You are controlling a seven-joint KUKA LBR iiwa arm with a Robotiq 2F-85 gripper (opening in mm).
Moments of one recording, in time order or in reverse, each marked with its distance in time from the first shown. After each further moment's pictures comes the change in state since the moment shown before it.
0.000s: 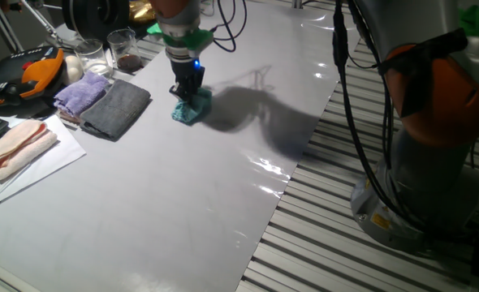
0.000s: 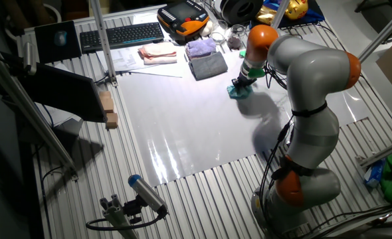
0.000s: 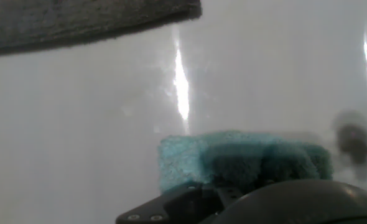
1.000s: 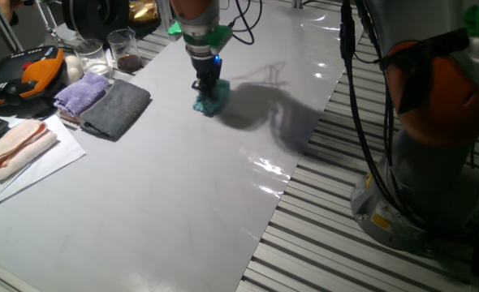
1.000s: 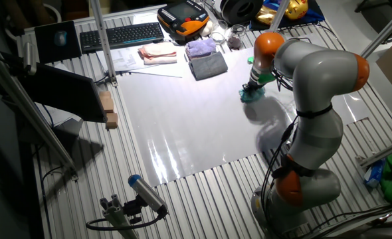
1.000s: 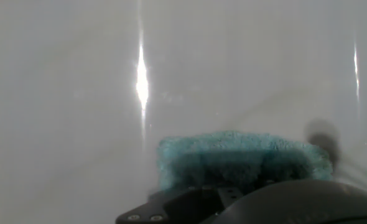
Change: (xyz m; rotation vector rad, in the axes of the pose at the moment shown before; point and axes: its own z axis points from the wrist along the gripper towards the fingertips) arm 0.012 -0.063 0.001 0.091 -0.013 -0.090
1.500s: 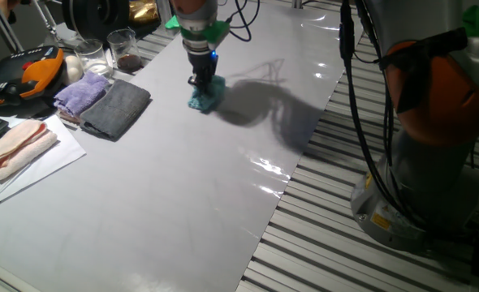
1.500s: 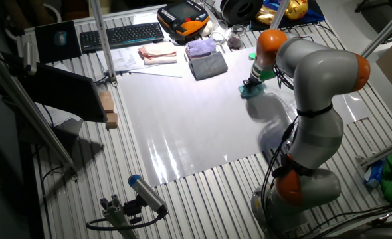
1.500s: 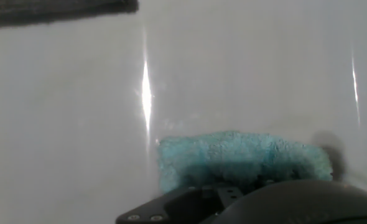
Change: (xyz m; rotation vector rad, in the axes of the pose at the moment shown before) arm -0.023 0.006 0.001 -0.024 -0.056 0.004
